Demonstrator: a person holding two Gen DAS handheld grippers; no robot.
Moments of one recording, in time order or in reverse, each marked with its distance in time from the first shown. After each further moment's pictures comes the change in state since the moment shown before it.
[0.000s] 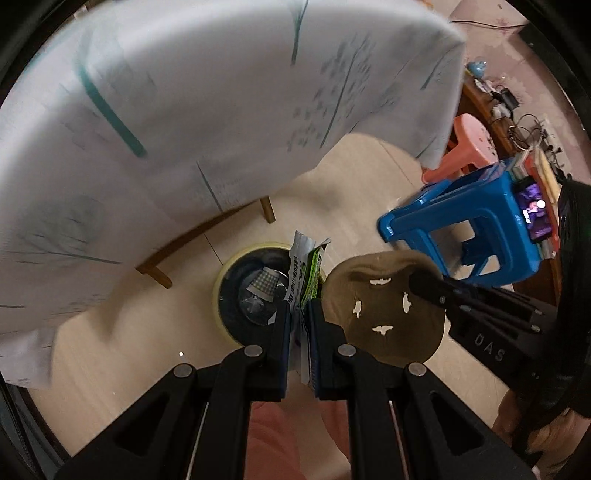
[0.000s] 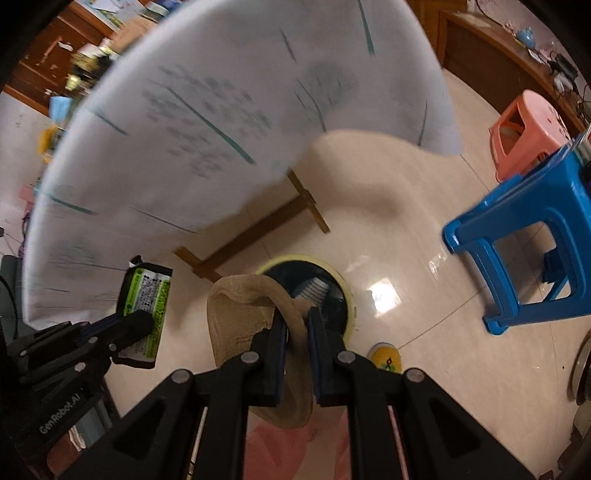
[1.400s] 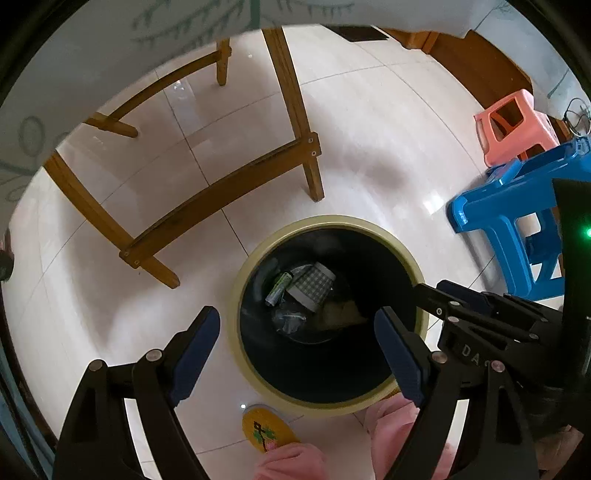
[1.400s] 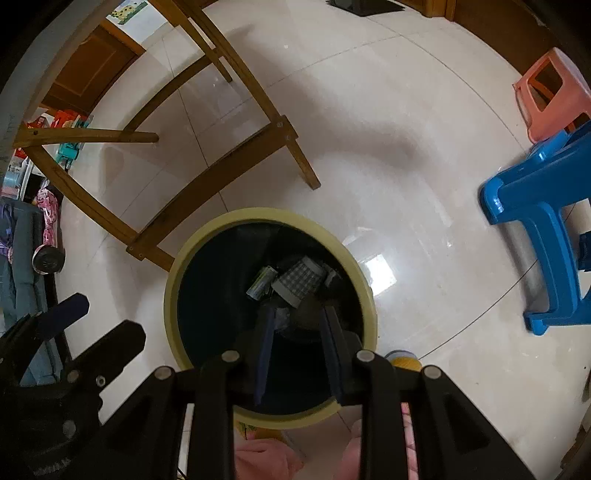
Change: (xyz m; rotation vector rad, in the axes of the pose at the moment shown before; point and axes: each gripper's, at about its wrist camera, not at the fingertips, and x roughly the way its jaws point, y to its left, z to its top) left arm 0.198 0.067 -0.020 -0.017 0.000 0.126; right arm 0.216 -0.019 -0.020 0.002 0.087 -0.040
